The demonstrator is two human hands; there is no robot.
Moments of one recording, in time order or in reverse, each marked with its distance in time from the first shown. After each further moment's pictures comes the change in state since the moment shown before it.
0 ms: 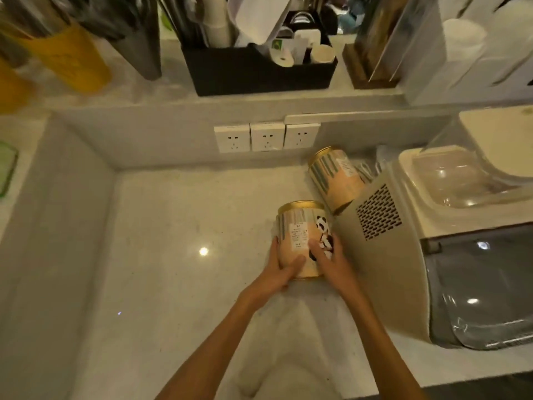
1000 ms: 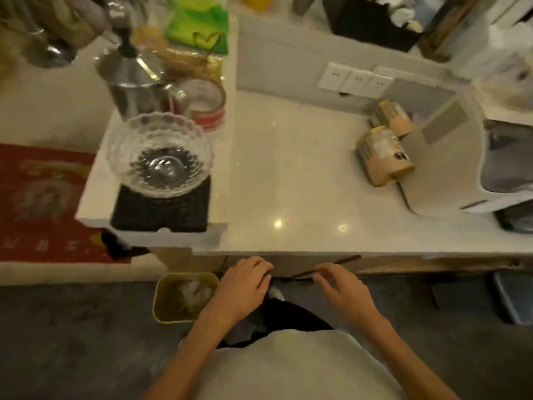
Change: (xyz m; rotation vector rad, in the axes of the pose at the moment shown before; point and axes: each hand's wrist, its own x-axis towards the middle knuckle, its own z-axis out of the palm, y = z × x) left_hand -0.401 -0.247 -0.225 0.996 0.193 0.454; right_hand -0.397 0.077 0.240 -0.724 -0.052 -0.340
